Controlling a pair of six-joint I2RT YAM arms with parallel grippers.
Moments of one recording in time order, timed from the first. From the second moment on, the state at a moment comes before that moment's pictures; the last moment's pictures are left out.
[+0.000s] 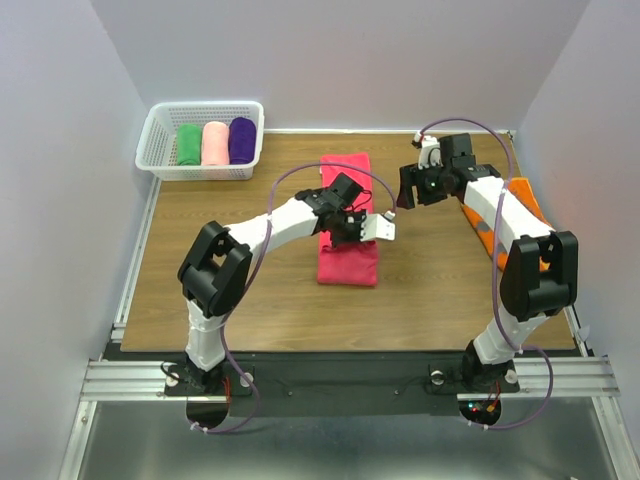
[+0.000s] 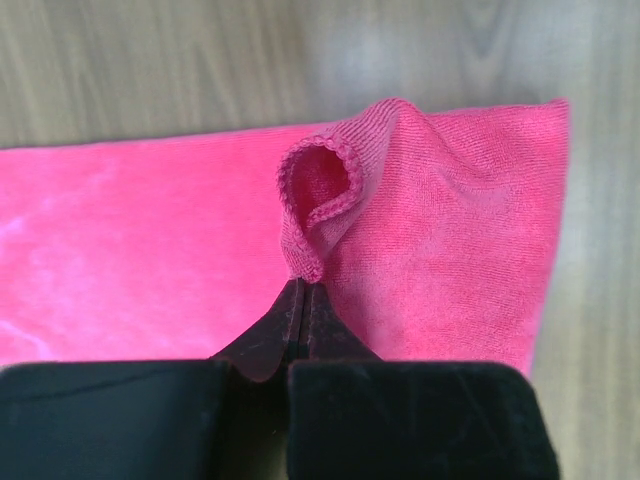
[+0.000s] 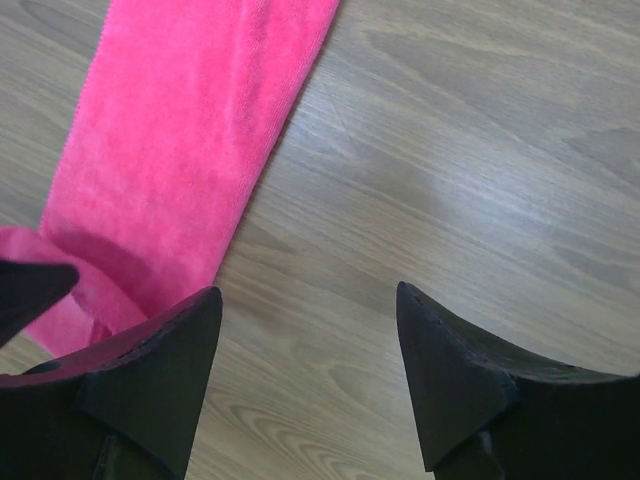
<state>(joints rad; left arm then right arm) -0.78 1.91 1.47 -0.56 0.34 0.88 0.16 1.70 1.38 -0.53 -0.36 -0.07</state>
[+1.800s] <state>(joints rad) -0.53 1.19 1.16 -0.31 0.34 0.72 0.32 1.73 1.37 -0.51 -0.66 -0.02</state>
